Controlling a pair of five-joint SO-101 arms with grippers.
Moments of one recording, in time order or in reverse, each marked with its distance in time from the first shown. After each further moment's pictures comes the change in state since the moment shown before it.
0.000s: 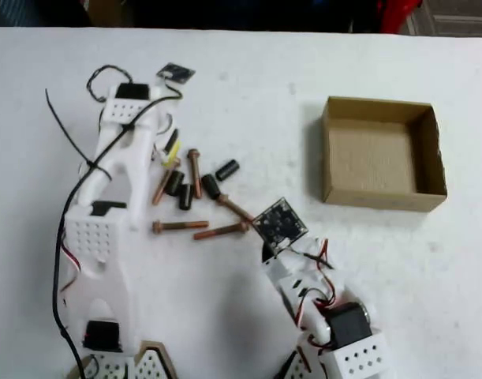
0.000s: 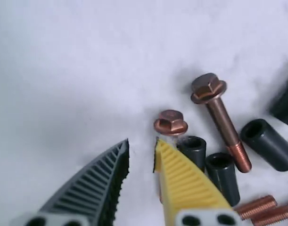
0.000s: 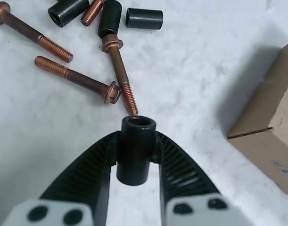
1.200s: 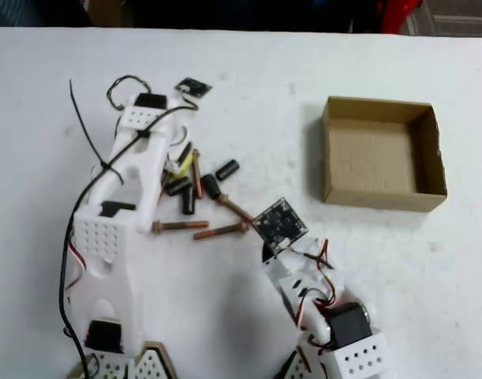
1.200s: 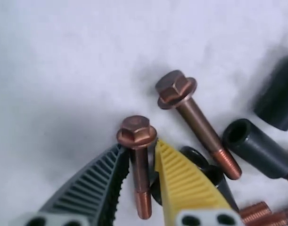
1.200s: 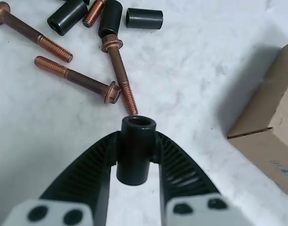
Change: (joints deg) left arm 3.6 0.6 7.6 -4.5 0.0; right arm 0.0 0.0 0.0 0.0 0.0
